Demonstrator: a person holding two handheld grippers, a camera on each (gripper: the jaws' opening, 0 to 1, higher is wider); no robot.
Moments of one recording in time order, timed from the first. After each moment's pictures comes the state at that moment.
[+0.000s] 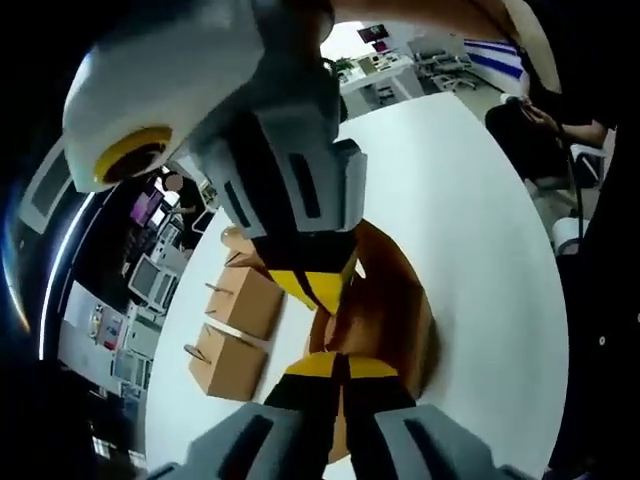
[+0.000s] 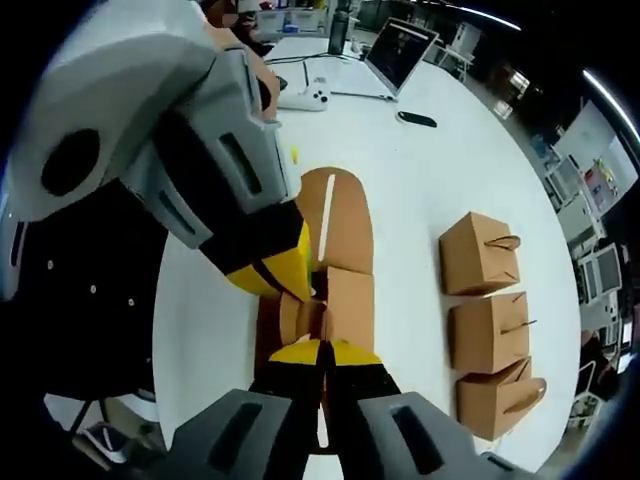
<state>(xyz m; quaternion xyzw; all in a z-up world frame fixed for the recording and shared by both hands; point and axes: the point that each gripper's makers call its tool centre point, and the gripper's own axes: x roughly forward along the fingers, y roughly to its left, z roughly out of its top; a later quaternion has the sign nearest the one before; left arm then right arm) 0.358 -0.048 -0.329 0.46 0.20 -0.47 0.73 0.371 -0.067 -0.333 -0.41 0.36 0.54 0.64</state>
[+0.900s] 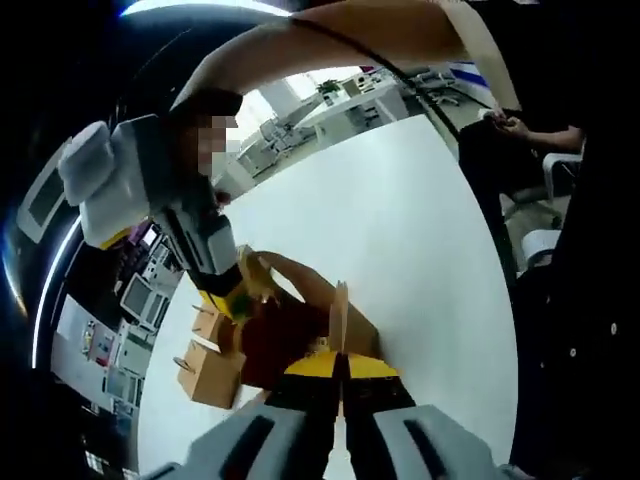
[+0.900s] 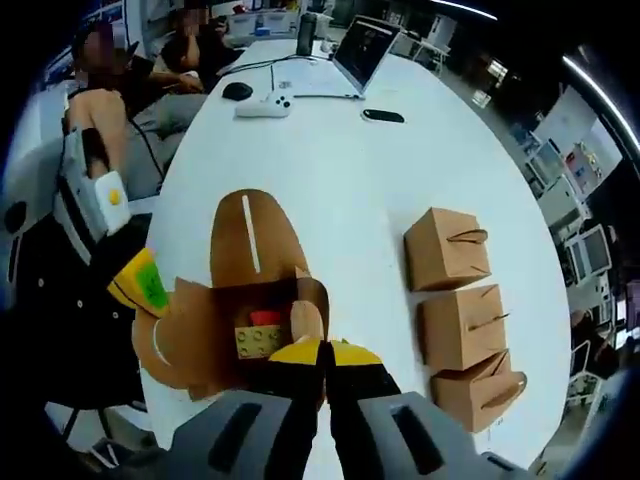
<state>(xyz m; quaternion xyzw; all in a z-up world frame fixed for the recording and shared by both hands) 0.294 -0.051 -0.319 0.44 0.16 -0.51 0.72 0.417 -0.069 -0.315 -0.40 0.37 0.50 0.67</state>
